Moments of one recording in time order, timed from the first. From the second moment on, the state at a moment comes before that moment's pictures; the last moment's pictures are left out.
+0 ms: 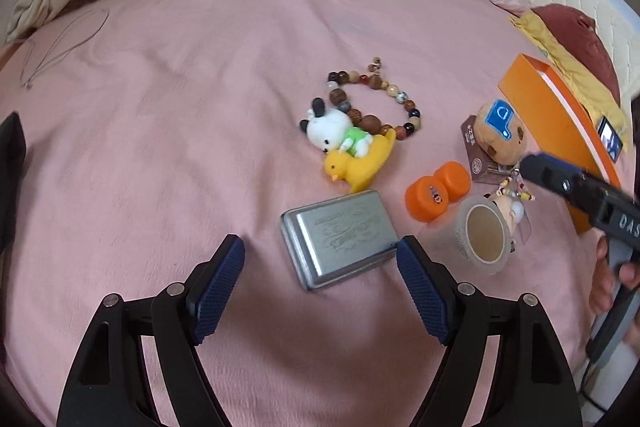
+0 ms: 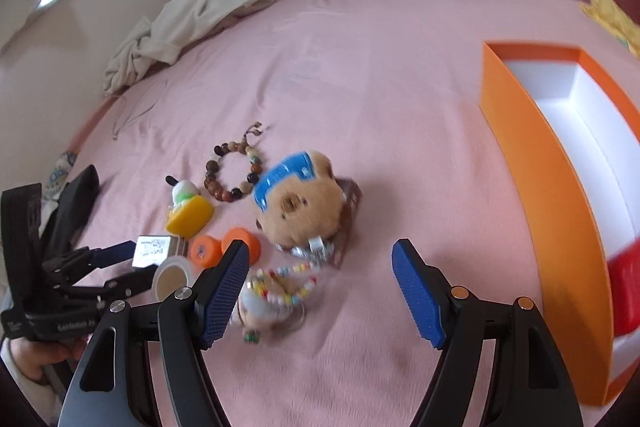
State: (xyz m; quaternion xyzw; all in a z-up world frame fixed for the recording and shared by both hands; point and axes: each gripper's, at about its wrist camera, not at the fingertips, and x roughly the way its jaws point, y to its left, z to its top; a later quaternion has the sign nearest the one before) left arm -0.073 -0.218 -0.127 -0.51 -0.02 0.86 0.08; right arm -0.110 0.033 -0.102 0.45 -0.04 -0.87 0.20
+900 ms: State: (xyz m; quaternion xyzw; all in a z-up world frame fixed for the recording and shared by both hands) left arm -0.067 -0.205 -0.042 -0.44 -0.13 0.88 0.14; right arm -0.098 0.111 -0.019 0.36 -0.04 -0.92 0.15
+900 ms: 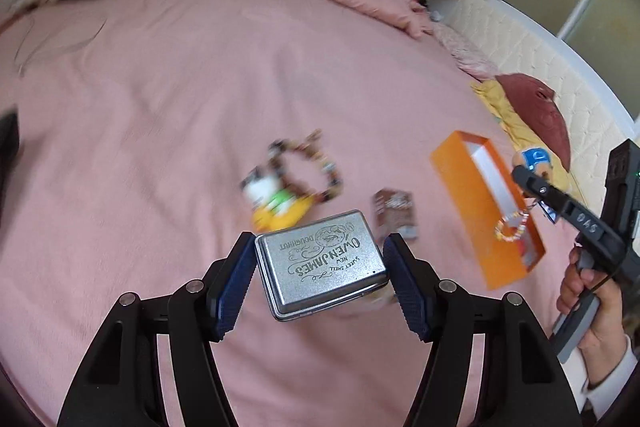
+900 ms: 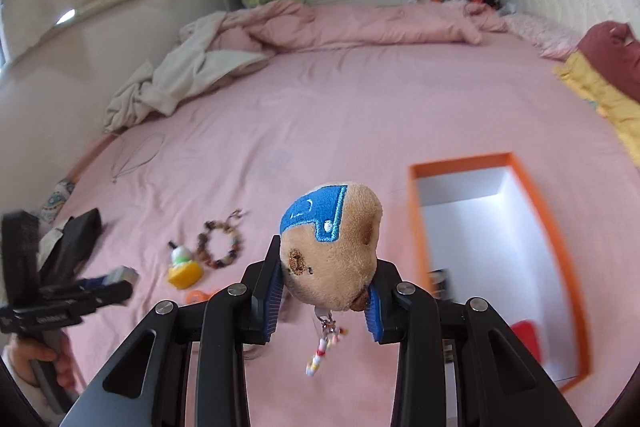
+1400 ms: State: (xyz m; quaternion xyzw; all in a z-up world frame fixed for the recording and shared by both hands) left arm -0.149 0.030 -0.018 -0.43 -0.15 0.85 0.26; right arm -0.080 0.244 0.004 0.35 -0.21 -0.91 0.03
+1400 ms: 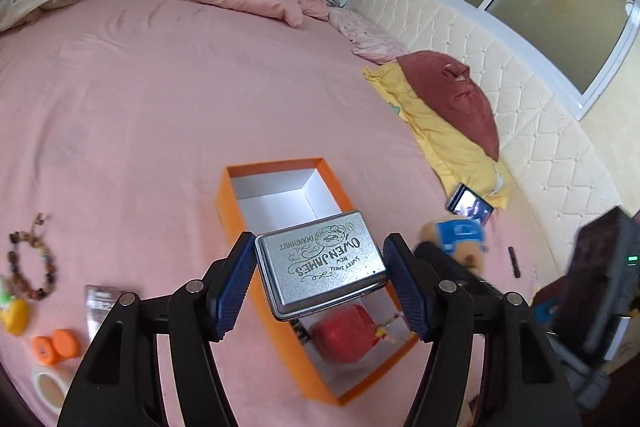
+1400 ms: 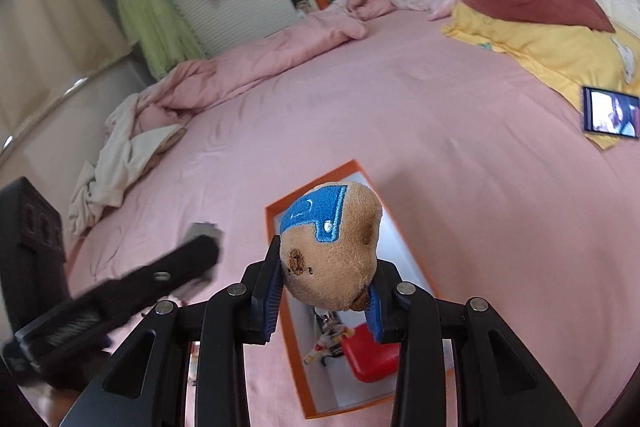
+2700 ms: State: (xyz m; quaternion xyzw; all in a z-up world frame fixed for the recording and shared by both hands) left arm -0.162 0.027 -0.053 -0.47 -0.15 0.85 0.18; right arm -0.100 0.258 -0.025 0.38 -0.27 -0.89 0.00
